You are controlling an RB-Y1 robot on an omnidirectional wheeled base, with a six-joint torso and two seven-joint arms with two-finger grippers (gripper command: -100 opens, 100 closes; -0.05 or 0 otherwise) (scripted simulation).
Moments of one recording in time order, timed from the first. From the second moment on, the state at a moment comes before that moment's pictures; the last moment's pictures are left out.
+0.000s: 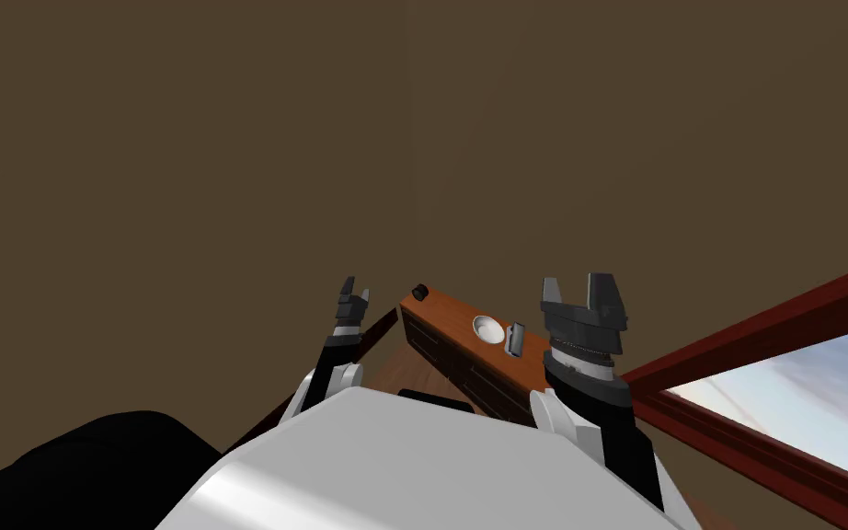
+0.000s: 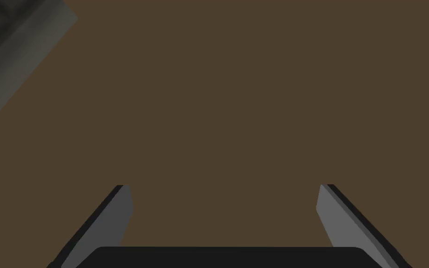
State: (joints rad) left arm 0.54 -0.02 0.05 -2.22 -0.03 -0.37 0.07; right arm 0.50 -0.02 0.01 -2.36 0.03 -0.60 0.04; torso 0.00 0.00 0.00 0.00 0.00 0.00
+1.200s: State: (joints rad) left arm 0.54 -0.02 0.05 -2.22 -0.03 -0.37 0.07; right arm 0.37 -0.23 0.04 -2.09 0.24 -0.59 0.19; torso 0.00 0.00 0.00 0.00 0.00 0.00
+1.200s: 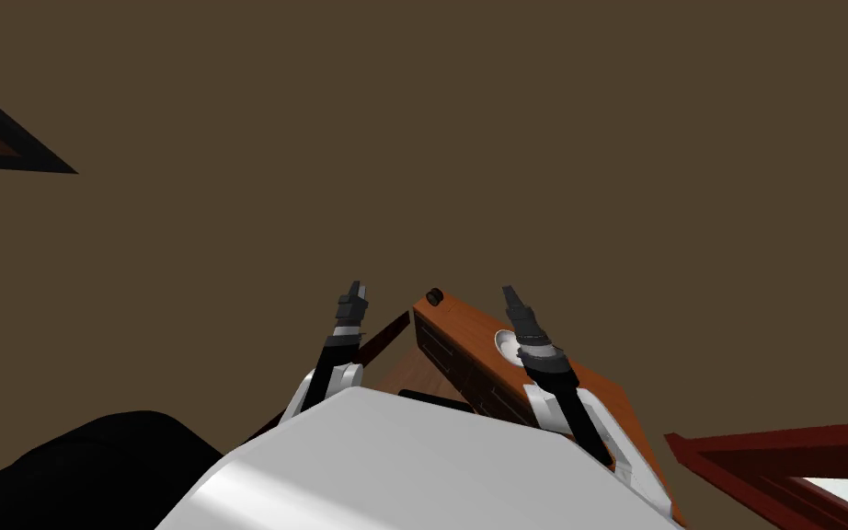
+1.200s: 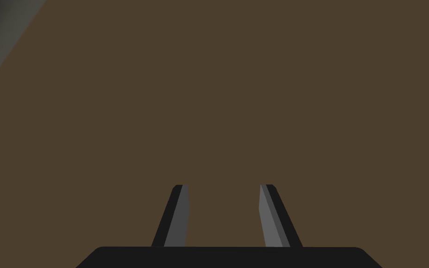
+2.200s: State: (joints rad) left arm 0.54 -0.02 0.05 -2.22 -0.03 -0.37 0.07; right arm 0.25 -0.40 0.10 -1.81 0.43 -0.56 0.33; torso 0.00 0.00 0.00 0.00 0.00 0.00
